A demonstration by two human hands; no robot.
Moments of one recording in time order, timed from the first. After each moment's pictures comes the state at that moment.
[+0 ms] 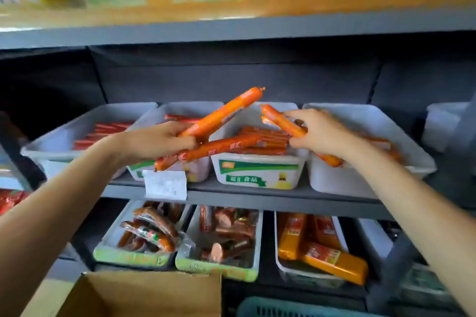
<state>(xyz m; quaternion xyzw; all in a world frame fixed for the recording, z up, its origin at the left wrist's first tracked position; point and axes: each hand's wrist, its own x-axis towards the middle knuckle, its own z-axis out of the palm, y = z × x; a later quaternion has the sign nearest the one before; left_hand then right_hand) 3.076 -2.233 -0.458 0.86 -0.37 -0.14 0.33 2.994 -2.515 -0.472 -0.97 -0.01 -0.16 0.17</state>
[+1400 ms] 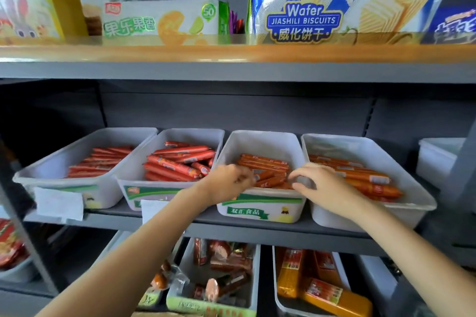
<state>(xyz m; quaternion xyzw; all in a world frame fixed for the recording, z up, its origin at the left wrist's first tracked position) 3.095 -2.323 -0.505 0.88 -0.42 -0.01 0.21 2.984 -2.520 -0.507 -0.98 0.01 -0.15 0.16</state>
